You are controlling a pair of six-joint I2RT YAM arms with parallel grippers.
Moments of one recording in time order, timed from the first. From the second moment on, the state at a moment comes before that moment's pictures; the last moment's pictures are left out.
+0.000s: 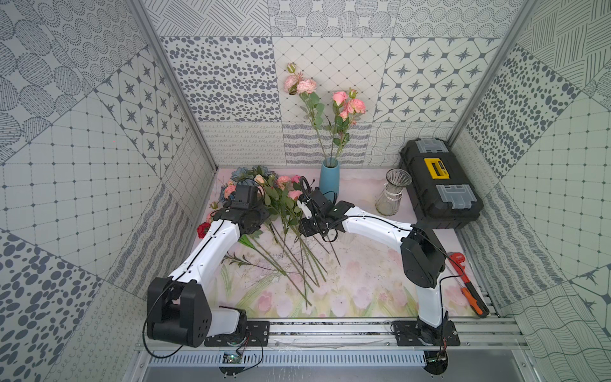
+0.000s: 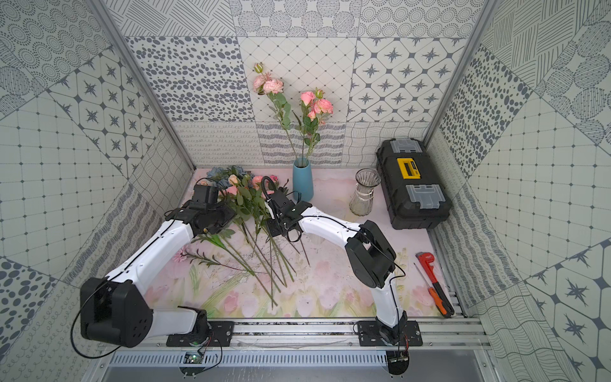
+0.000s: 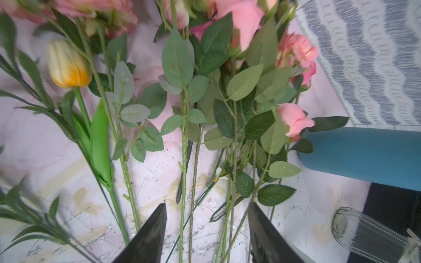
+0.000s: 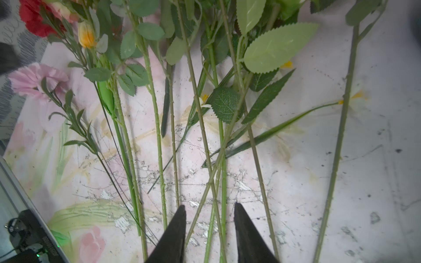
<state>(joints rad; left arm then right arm) -0.17 1.31 1.08 -0.67 -0.05 -0.89 0.86 2.02 1.63 -0.56 -0.11 0.38</state>
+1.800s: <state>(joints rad) 0.19 1.26 1.12 -0.82 0.34 -0.55 0.84 2.25 1.82 -0.50 -0.08 0.49</state>
